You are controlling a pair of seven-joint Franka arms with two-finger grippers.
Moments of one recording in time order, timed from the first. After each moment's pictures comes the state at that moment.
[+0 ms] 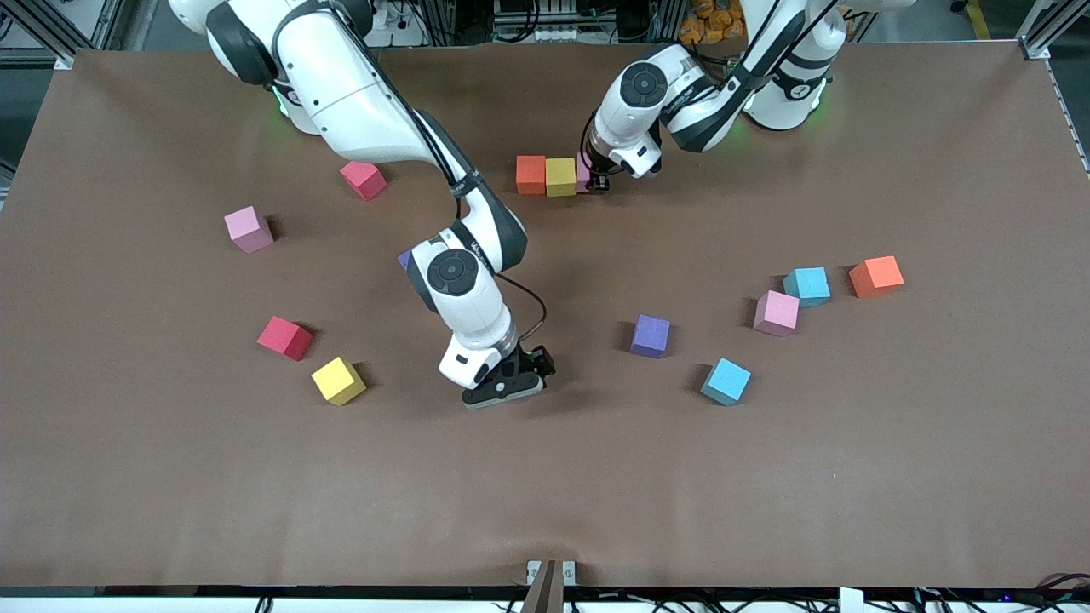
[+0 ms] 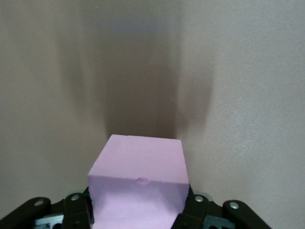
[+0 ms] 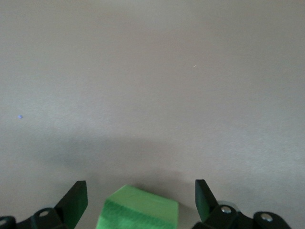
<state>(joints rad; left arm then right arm) -0.20 0.32 -0.82 -2.49 -0.11 2.75 -2.50 0.68 0.90 -0.10 -1.34 0.10 2.58 0.34</state>
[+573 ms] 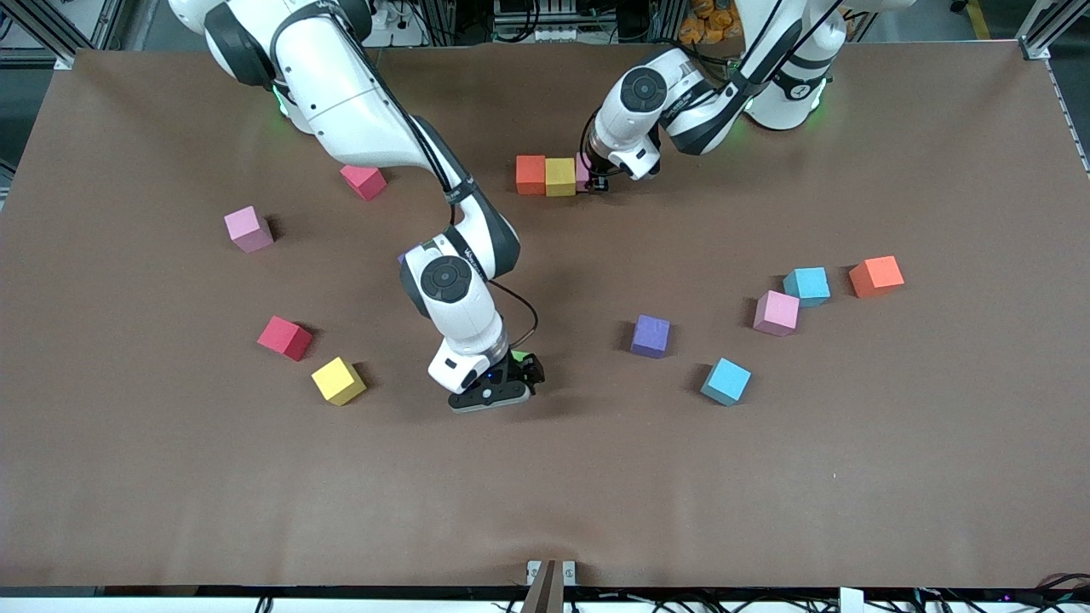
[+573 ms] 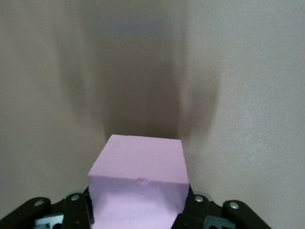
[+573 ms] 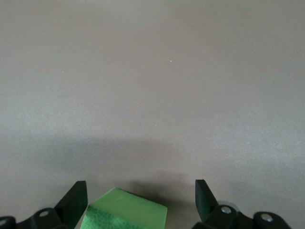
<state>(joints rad) -0.20 0.34 -0.82 -2.49 -0.10 2.77 -2.49 0.68 0.91 -0.12 -1.35 0.10 2.58 0.42</state>
